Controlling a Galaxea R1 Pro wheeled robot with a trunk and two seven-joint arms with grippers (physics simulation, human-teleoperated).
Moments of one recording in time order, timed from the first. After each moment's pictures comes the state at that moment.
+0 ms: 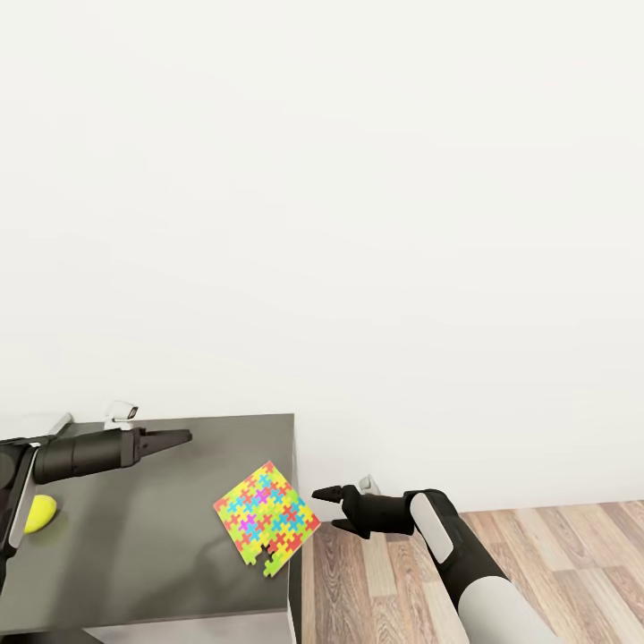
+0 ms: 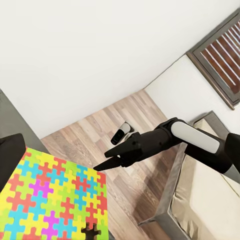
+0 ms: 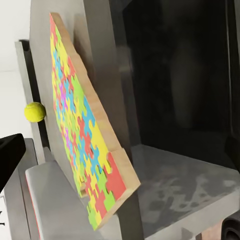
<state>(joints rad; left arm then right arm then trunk) -0.50 0.33 0.34 -1.42 -0.04 1.01 -1.57 -0.58 0.11 -0.03 -0.71 -0.58 0.98 0.49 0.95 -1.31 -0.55</state>
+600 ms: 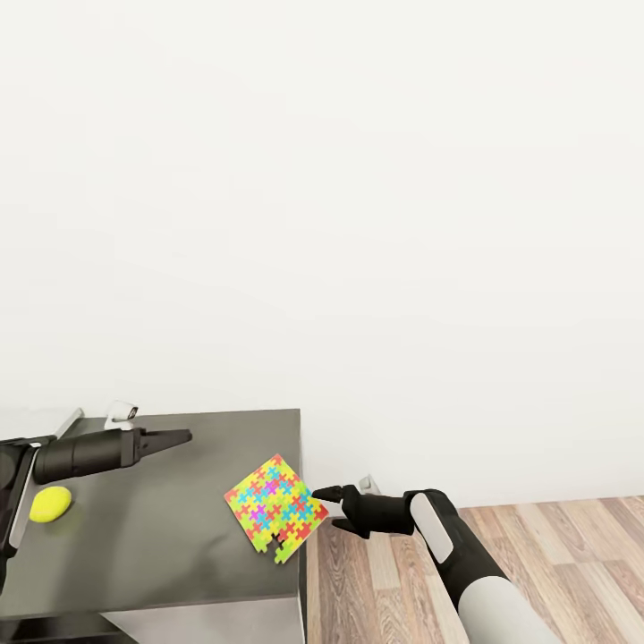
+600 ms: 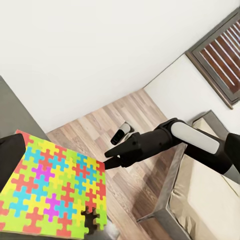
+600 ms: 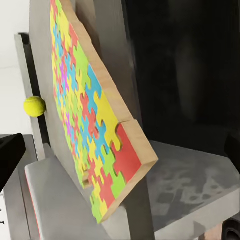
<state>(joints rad) -0.50 0.33 0.34 -1.41 -0.04 1.01 -1.57 -0.58 0.11 -0.03 -0.71 -0.58 0.98 0.49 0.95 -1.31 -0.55</state>
